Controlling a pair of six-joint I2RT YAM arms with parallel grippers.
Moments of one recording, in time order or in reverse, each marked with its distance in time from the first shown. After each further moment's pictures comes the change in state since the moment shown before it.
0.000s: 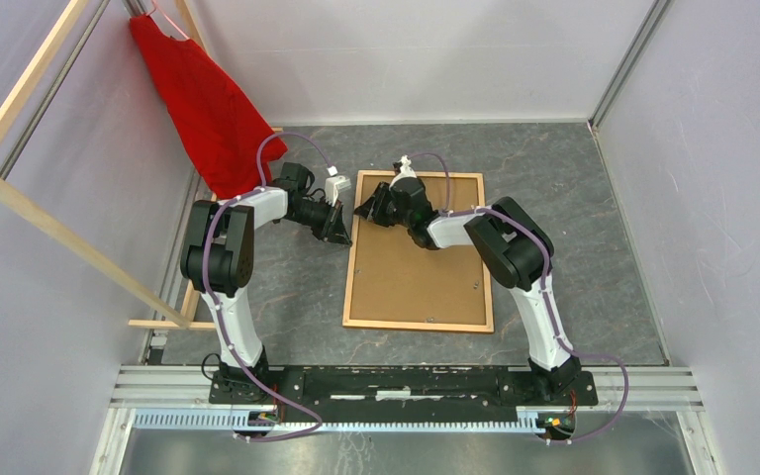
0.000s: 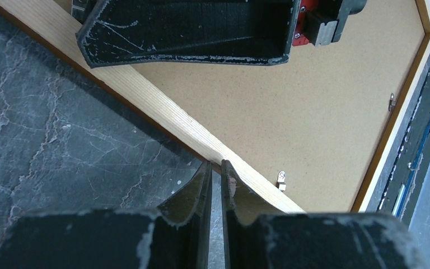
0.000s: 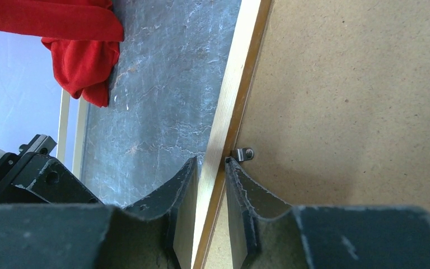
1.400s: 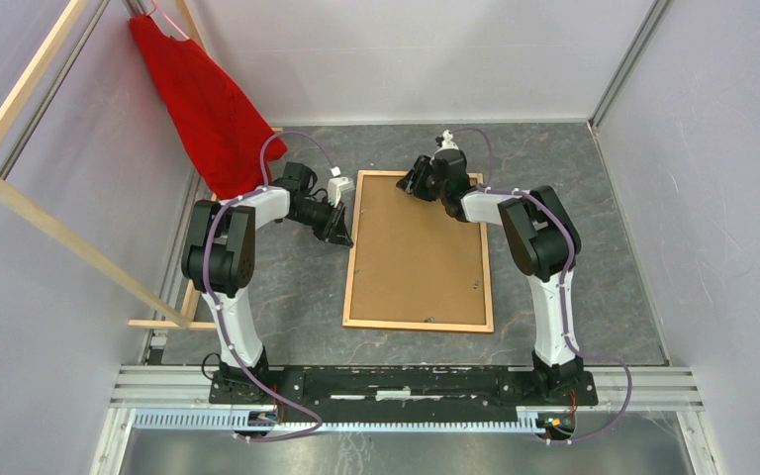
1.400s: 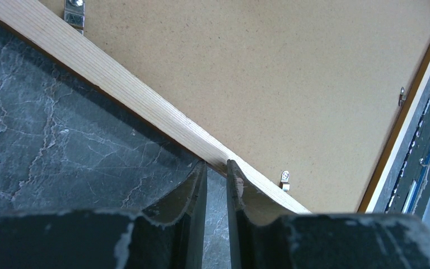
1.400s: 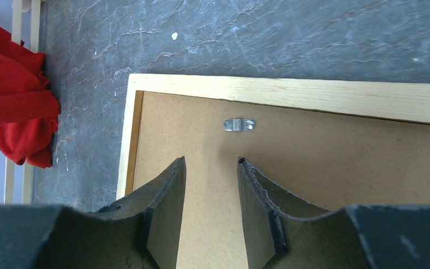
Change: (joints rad) left arm -0.011 0.001 0.009 -0.015 -0.029 0.032; right arm -0.240 -0.052 0.050 -0.190 -0.021 -0.155
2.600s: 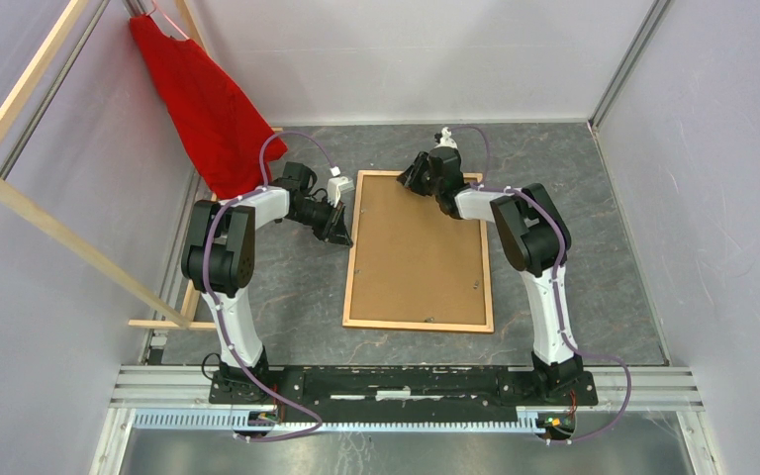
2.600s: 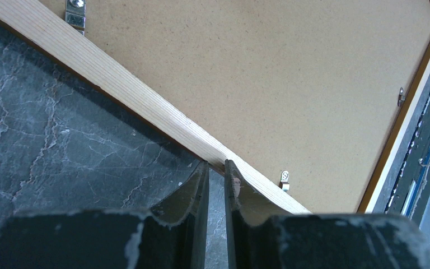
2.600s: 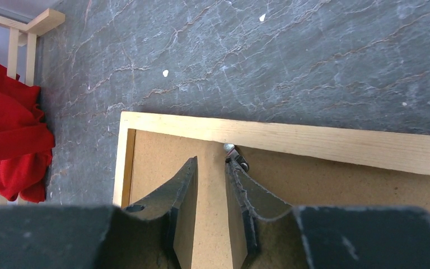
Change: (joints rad) left arm 0.000 0.000 -0.001 0.002 0.005 0.001; right arm 0.012 0.085 0.097 0.024 0.089 0.027
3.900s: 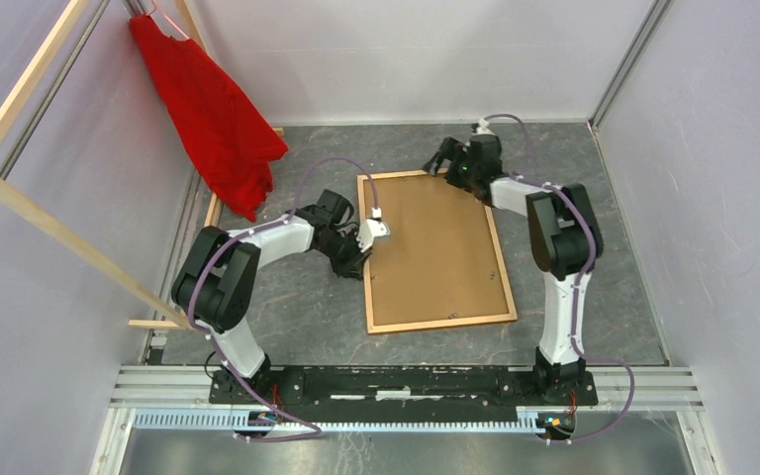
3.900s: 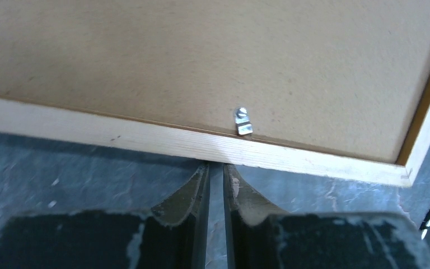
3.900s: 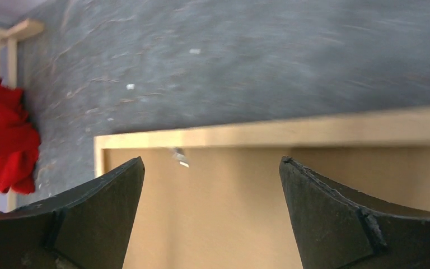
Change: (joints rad) left arm -0.286 -0.226 -0.238 0.027 -0.282 0.183; right arm -0.164 -0.134 -0.061 -0.164 -0.109 -0.099
